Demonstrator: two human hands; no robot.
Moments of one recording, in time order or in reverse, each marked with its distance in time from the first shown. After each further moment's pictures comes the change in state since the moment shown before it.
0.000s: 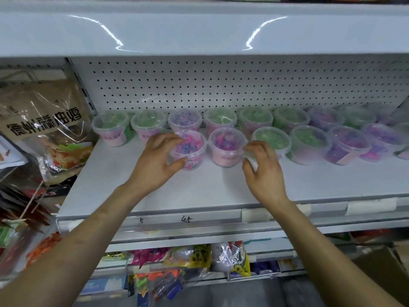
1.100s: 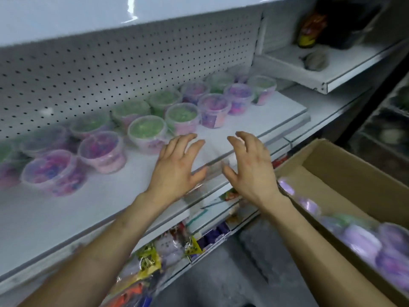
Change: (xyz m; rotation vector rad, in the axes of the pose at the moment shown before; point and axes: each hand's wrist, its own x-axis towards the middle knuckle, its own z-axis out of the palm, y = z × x) left_hand 0.030 0.296 0.169 0.036 -0.169 0.537; right_hand -0.122 0.091 -0.216 -0.567 0.003 0.348
